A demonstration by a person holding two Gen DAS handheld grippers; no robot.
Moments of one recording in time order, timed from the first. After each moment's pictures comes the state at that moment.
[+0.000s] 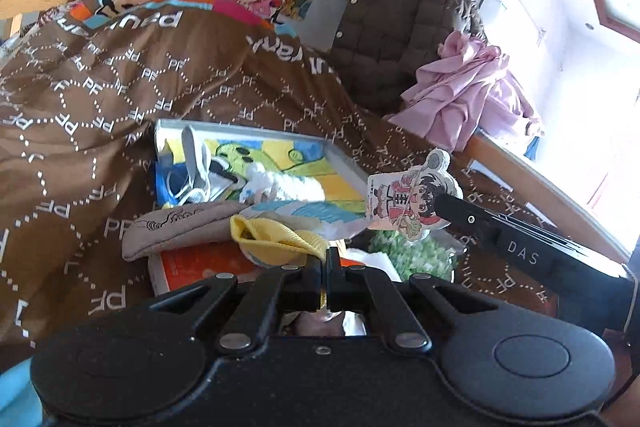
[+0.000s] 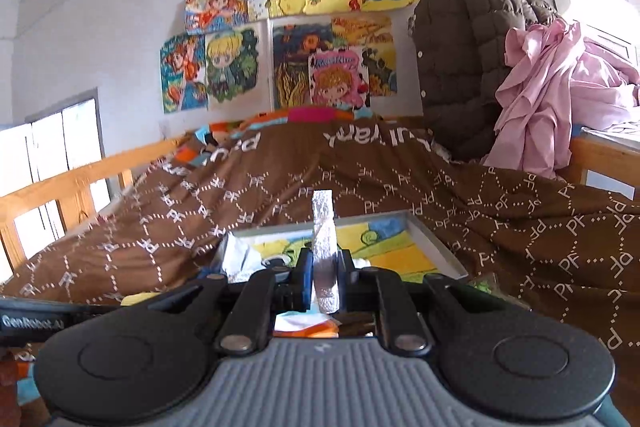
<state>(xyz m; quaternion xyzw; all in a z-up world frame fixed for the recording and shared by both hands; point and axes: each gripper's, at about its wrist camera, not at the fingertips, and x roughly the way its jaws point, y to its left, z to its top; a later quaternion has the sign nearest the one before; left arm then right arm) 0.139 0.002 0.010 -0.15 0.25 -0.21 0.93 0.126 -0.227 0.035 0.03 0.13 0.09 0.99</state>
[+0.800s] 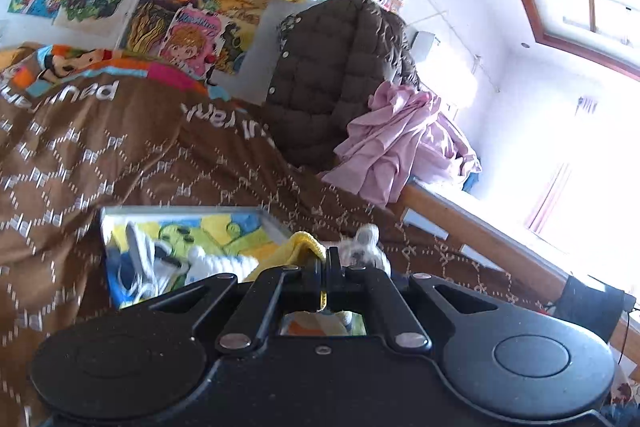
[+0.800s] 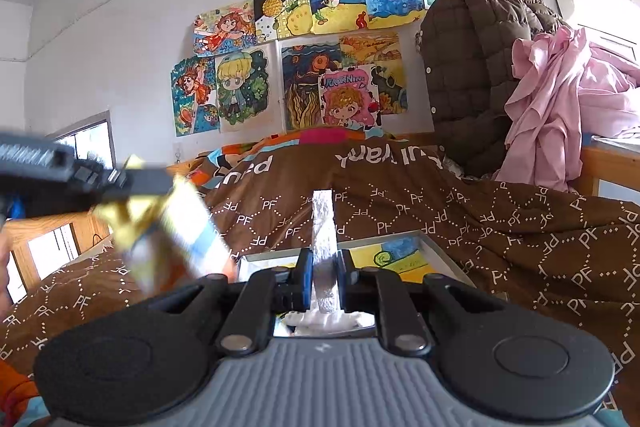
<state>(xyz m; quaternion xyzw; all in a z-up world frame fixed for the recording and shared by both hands) 0.145 0.005 0.087 -0.14 0.17 -0.30 0.93 0.131 -0.232 0.040 0.05 0.10 0.11 0.99</state>
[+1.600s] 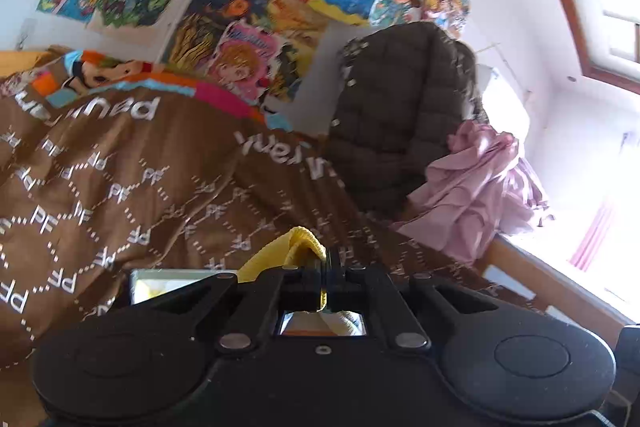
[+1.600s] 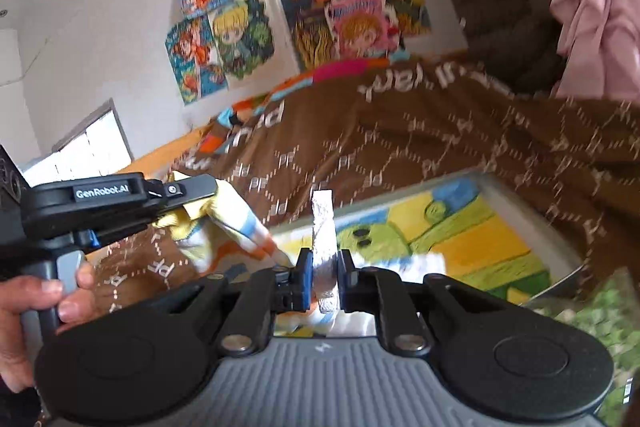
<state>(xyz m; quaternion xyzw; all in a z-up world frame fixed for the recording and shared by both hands) 0.306 0.035 0.051 -0.17 0.14 -0.23 0.95 0.274 -0.219 0.005 0.12 0.21 0.17 0.96</state>
